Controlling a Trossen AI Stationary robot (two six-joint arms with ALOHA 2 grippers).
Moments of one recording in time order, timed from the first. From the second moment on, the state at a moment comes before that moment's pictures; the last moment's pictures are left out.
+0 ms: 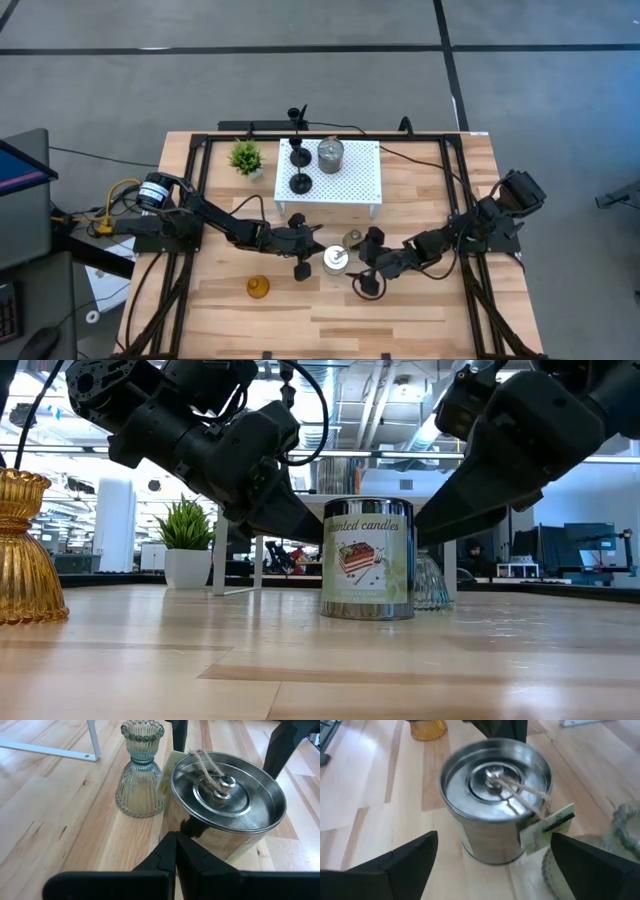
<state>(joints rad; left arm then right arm) -0.26 1.60 0.71 0.56 -0.26 -0.19 0.46 1.63 0.65 0.27 0.45 0.47</state>
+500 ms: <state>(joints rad) -0.26 1.60 0.71 0.61 -0.21 -0.19 0.46 1.88 0.72 0.52 0.45 0.39</state>
